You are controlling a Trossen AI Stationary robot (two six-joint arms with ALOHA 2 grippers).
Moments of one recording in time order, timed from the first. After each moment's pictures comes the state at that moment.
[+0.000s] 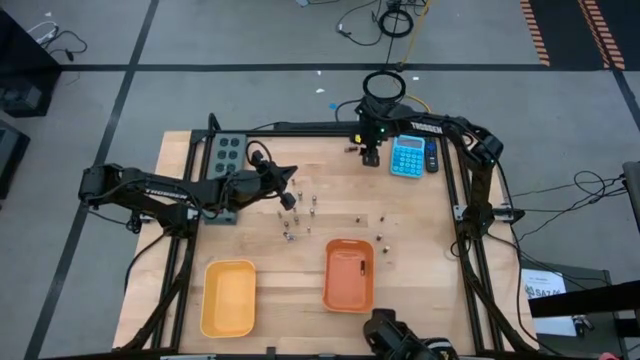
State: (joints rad) left arm 0.08 1.26 0.63 0.35 -0.54 -0.02; right arm -0.75 1.95 1.38 -0.62 -0.15 -0.69
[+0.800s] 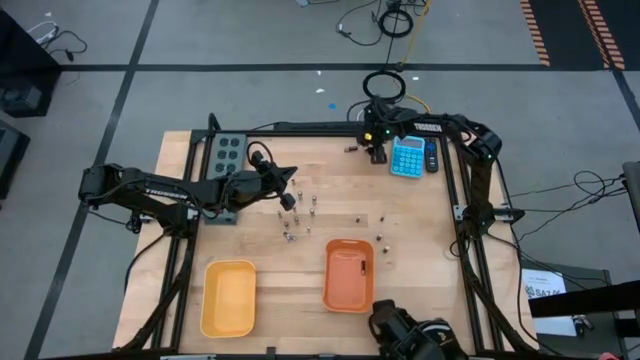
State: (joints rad) left arm 0.08 1.26 0.63 0.33 -0.55 -0.02; right arm -0.84 2.00 1.26 -0.39 -0.13 -0.95
